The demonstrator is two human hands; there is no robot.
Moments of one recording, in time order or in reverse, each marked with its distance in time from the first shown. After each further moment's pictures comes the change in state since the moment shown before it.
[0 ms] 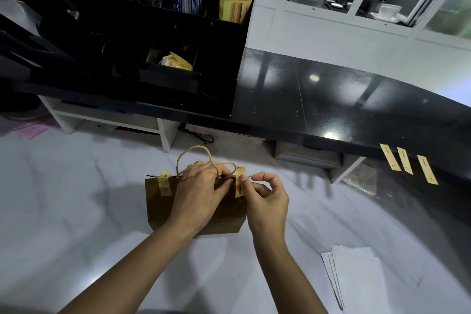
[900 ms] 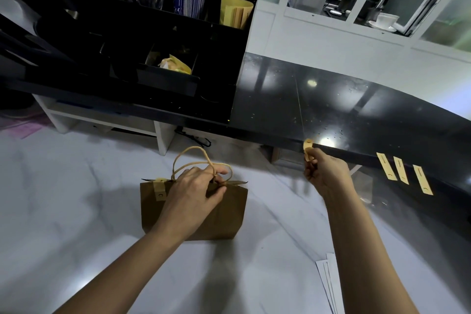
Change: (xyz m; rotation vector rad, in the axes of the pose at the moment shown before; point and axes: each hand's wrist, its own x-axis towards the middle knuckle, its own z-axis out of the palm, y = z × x) left_hand -0.004 -0.006 -0.011 -0.073 -0.036 0.072; right_hand 0.140 -0.055 -0.088 0.003 0.163 0.263
